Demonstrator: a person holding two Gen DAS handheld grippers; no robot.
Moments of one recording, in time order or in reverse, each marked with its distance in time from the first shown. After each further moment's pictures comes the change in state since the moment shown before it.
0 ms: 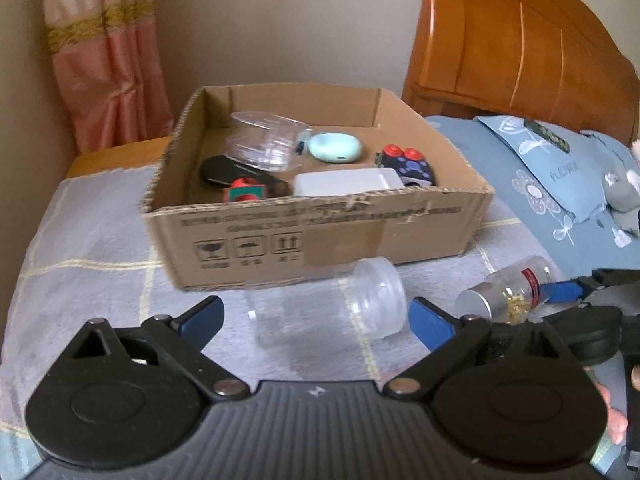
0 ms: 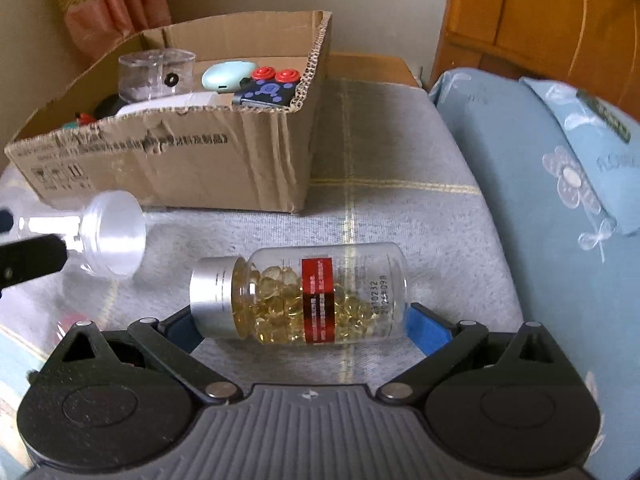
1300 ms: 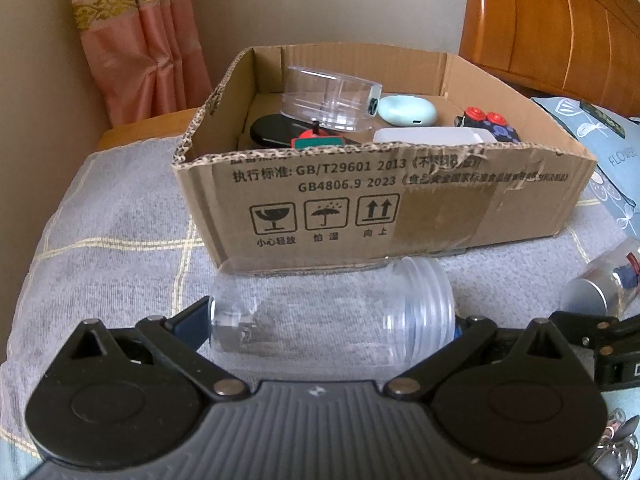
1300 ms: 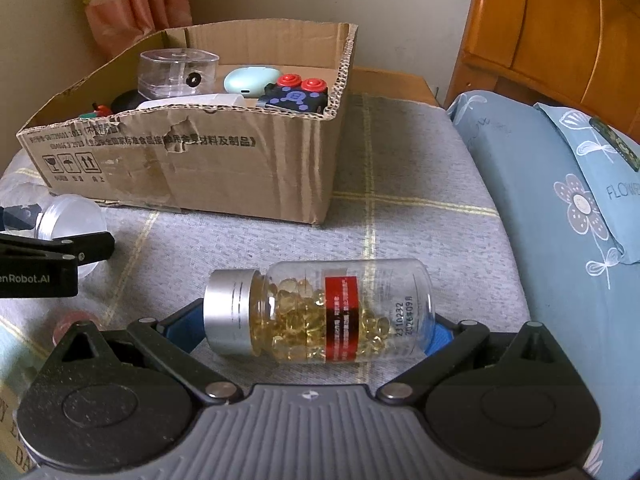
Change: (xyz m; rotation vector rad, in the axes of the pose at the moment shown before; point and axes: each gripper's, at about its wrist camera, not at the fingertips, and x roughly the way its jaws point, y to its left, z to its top) left arm 0.044 0.028 -0.017 -0.018 0.035 0.140; right arm 0.001 0.008 0.002 -0.035 -0.030 0.016
